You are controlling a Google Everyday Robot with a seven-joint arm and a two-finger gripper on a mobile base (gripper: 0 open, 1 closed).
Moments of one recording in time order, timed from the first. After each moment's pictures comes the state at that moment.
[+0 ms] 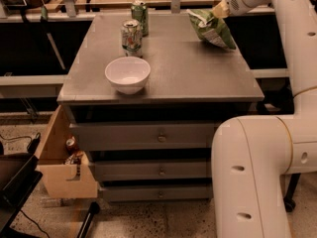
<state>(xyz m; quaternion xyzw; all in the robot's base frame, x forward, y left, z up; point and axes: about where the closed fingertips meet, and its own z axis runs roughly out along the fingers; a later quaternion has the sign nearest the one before) 0.859 -0.221 0.960 -0.35 0.82 0.00 0.46</state>
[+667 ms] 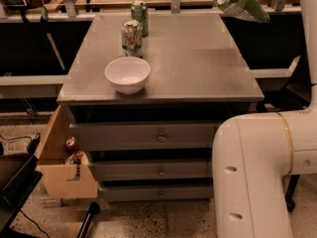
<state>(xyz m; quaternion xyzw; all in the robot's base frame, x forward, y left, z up) 0.795 -0.243 1.059 -0.32 0.83 -0.11 0.44</state>
